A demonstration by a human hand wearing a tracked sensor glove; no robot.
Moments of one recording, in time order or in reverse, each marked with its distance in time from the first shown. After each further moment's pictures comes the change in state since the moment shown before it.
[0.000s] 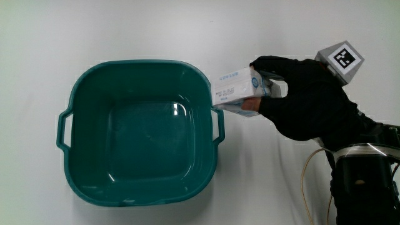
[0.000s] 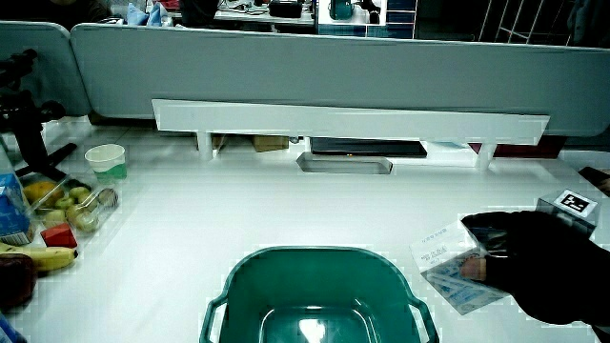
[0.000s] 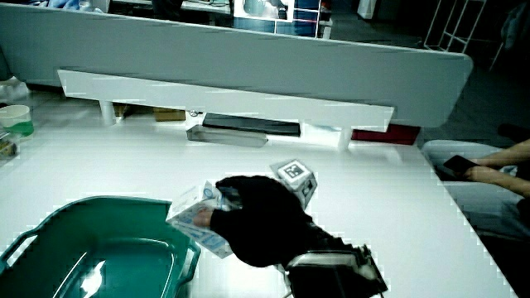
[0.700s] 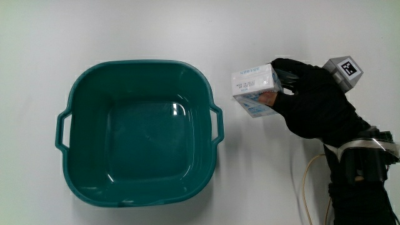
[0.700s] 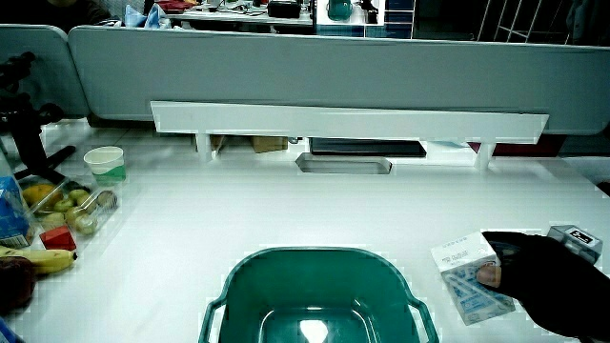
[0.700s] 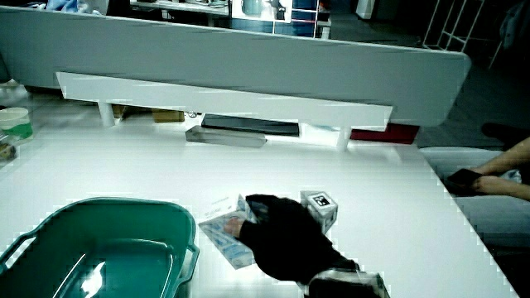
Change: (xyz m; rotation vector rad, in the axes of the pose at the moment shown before) arm 0.086 -0.018 0.010 0.093 0.345 -0.011
